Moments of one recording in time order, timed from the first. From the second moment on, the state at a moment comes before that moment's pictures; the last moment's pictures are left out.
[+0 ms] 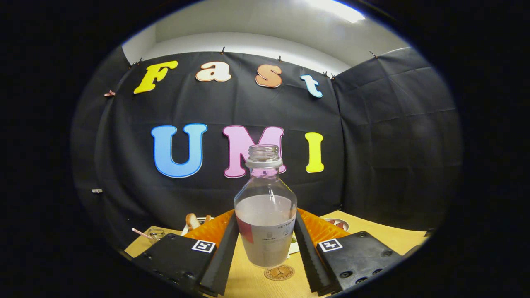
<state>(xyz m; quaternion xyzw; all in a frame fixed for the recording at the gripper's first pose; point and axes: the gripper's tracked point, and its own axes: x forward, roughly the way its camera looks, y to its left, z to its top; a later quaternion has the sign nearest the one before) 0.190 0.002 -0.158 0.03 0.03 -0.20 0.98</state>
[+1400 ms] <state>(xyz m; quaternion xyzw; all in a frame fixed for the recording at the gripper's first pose) 0.253 -0.029 -0.398 0.02 0.15 -0.29 0.95</state>
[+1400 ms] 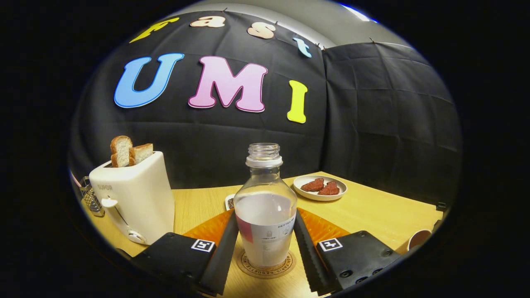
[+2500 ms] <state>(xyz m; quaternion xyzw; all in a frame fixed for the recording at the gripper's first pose) 0.208 0.007 -0.368 0.03 0.18 -0.24 0.95</state>
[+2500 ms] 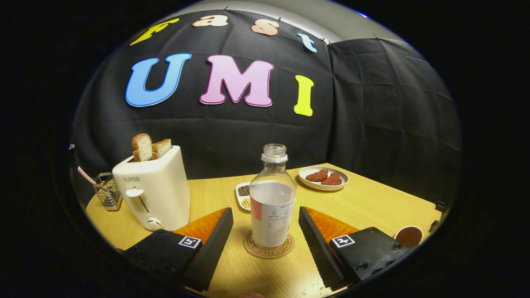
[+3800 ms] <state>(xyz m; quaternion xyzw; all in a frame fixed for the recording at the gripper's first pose) 0.103 0.074 -0.152 0.06 0.08 -0.06 0.99</state>
